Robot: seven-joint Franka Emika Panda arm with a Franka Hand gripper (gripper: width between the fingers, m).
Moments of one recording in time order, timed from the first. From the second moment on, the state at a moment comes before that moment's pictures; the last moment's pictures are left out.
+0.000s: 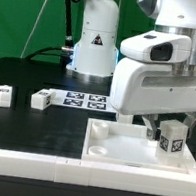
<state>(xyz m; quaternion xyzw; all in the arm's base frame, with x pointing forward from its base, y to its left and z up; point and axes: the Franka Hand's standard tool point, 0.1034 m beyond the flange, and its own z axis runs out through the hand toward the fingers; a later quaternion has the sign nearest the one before) 0.631 0.111 0.069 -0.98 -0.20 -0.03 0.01</state>
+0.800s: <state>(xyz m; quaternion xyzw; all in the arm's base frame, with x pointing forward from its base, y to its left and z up) 0.630 0.116 0.069 -0.99 0.11 -0.03 0.03</state>
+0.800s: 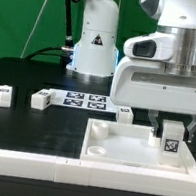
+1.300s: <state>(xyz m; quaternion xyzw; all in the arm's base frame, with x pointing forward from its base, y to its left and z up) 0.626 0.098 0.068 -0.93 0.35 -0.02 0.02</state>
